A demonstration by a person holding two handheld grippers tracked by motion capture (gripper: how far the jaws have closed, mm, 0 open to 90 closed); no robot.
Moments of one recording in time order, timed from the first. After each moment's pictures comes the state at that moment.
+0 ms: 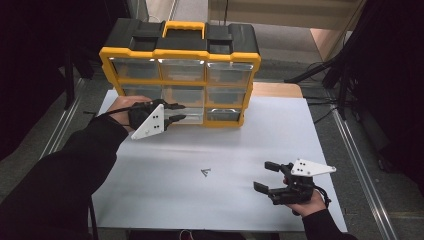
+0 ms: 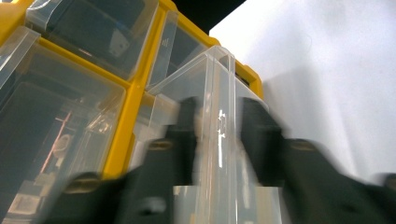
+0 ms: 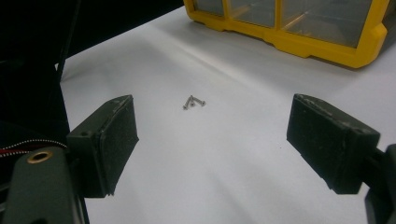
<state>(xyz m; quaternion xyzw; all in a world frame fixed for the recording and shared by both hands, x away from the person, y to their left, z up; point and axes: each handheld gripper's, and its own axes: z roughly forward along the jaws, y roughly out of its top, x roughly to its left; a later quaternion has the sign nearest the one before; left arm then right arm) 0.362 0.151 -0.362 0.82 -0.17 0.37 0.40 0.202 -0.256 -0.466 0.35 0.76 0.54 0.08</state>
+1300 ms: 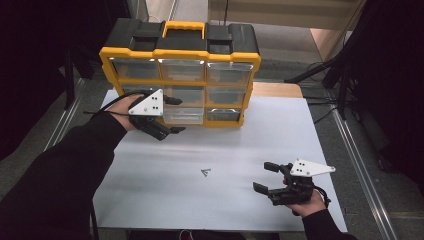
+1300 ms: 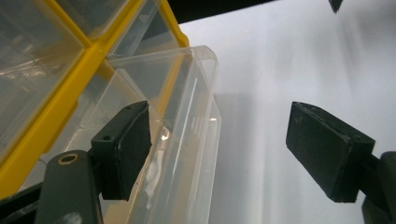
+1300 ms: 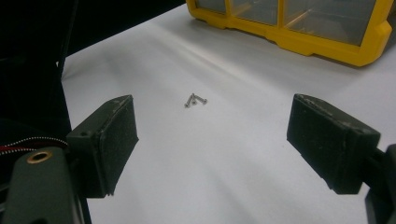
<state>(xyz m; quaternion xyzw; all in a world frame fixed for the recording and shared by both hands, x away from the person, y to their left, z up) 0.374 0.151 -0.350 0.87 -0.03 0.18 0.45 0.202 -0.255 -0.466 0.35 0.76 0.54 0.08</state>
